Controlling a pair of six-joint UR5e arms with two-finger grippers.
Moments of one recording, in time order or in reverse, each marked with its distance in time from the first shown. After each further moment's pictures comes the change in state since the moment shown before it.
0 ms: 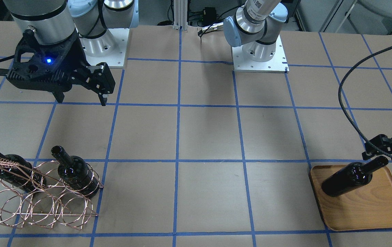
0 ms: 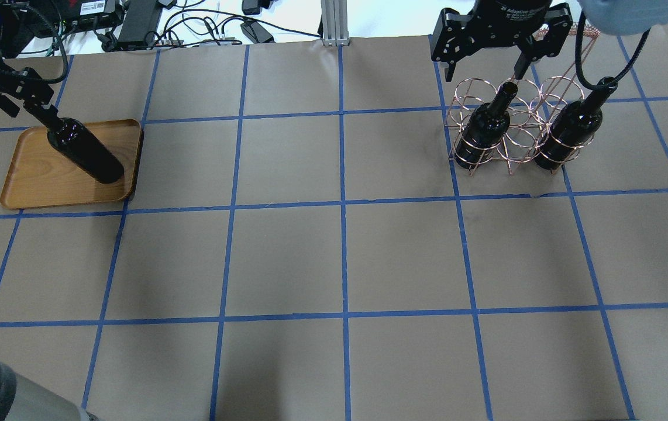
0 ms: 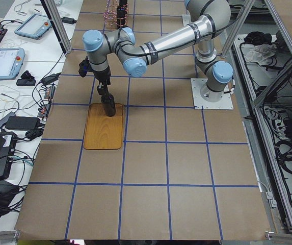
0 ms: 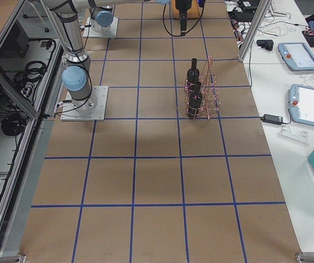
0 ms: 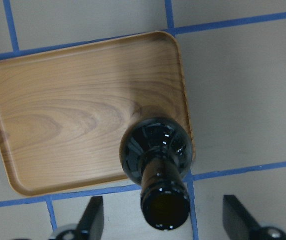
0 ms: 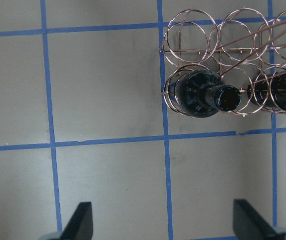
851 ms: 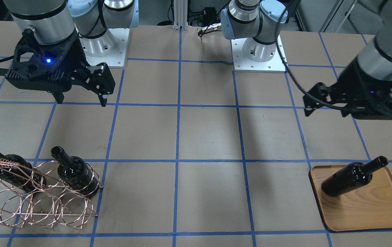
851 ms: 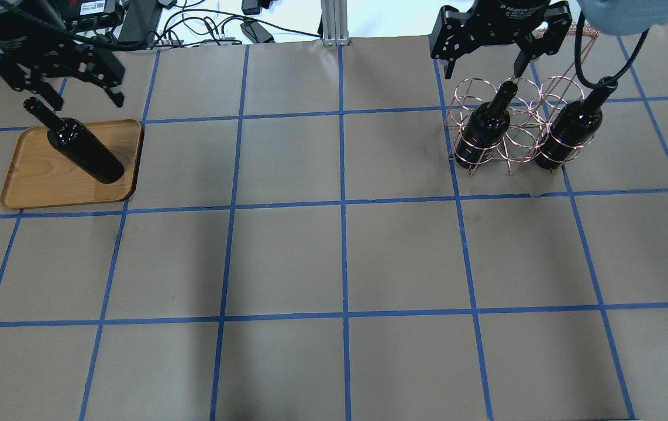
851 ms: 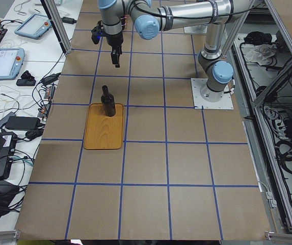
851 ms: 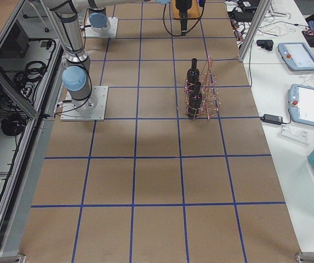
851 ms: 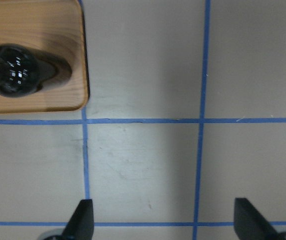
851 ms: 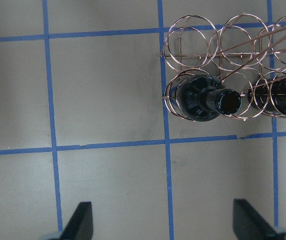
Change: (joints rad) left arm -0.322 0.227 -0.048 -0.223 0.021 -0.474; right arm 0.001 0.001 0.000 -0.007 0.000 0.001
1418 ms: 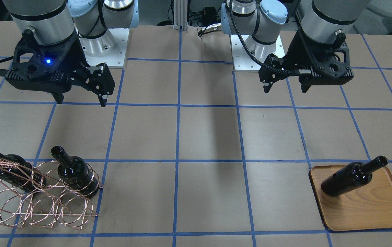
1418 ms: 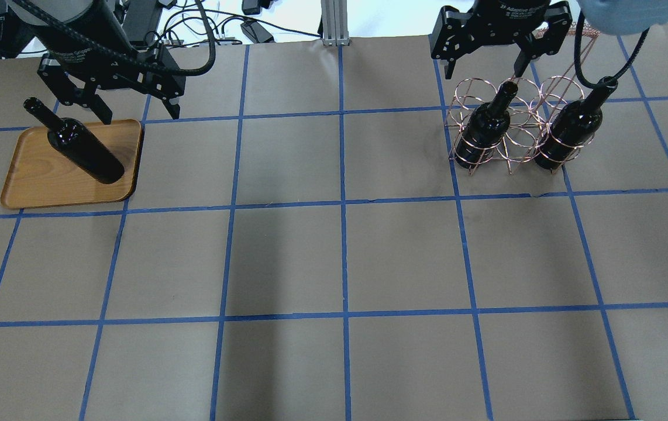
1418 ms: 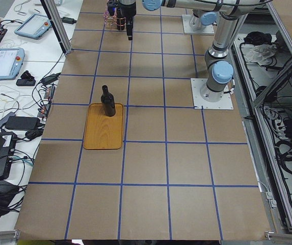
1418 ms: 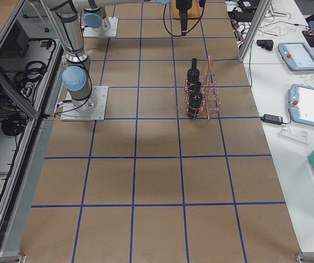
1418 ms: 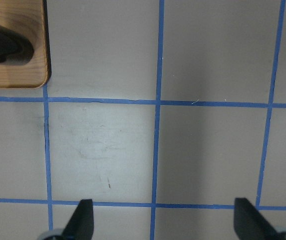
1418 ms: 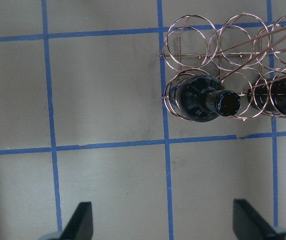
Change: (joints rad) left arm -0.116 0.100 -0.046 -0.018 -0.002 -0.139; right arm 0.000 0.001 0.000 0.000 -0.001 0.000
